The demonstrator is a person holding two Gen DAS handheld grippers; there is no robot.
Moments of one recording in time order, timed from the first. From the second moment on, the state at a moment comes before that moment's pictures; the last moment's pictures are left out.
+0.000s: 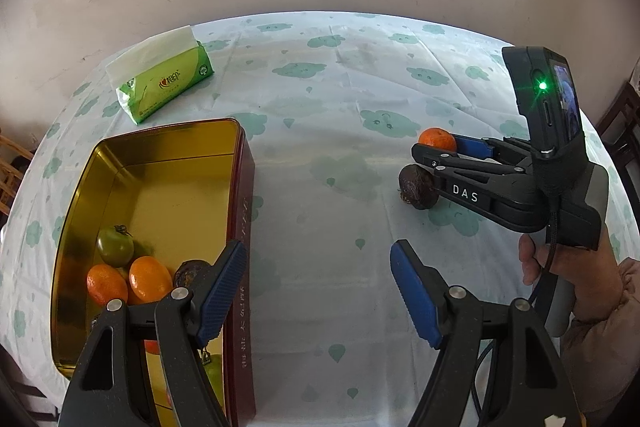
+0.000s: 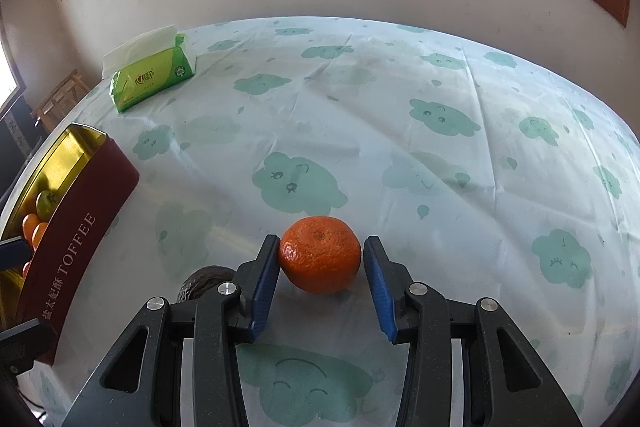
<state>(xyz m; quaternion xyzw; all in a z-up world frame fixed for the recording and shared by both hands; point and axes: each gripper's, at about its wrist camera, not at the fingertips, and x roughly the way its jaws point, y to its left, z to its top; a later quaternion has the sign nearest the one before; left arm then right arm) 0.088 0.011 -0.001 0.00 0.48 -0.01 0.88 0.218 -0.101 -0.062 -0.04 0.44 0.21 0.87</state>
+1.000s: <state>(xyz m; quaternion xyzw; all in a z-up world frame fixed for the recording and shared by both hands) 0.093 -0.012 -0.022 0.00 0.48 -0.01 0.88 0.184 -0.119 -0.050 -0.02 0.43 0.21 0.88</state>
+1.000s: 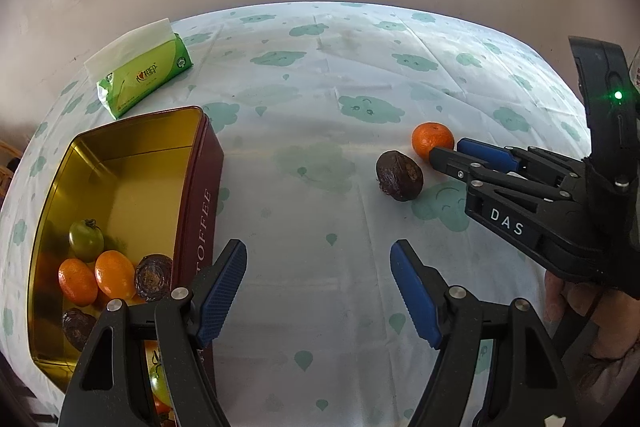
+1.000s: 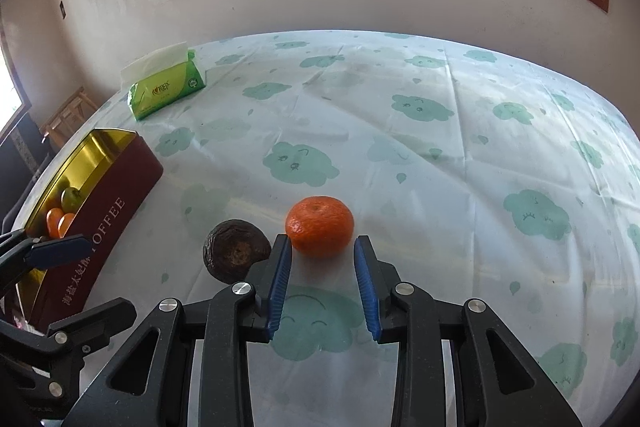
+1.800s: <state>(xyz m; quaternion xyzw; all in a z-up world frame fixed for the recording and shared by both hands) 0.107 -0.018 -0.030 -0.02 0.49 -0.03 0.87 0.187 -0.137 -0.058 -0.02 0.43 0.18 0.88</state>
